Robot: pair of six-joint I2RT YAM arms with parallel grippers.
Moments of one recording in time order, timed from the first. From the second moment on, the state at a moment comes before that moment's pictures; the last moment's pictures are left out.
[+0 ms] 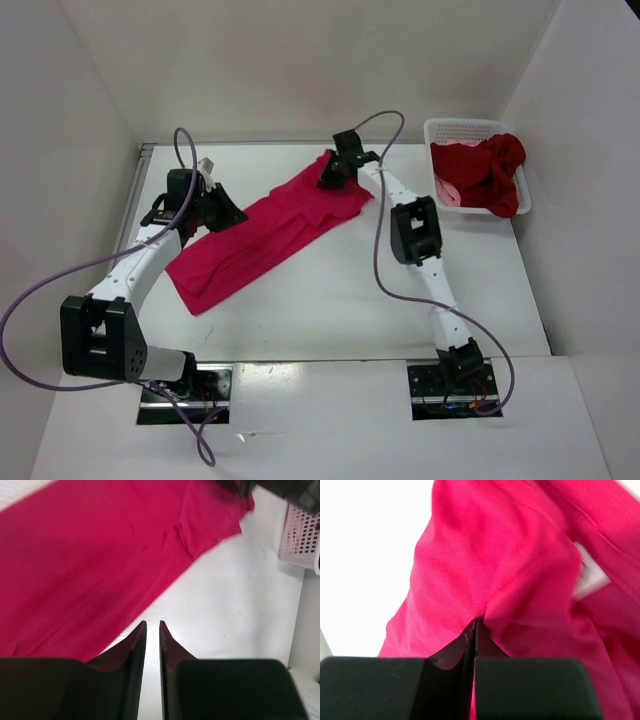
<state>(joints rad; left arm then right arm) -0.09 1.37 1.02 -0.34 0.32 -0.58 0.38 2.58 2.23 -0.49 -0.18 0.78</state>
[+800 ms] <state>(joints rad) -0.01 1.31 1.04 -0.43 0.33 -0.56 0.85 1.55 1.32 -0.18 -0.17 0.84</state>
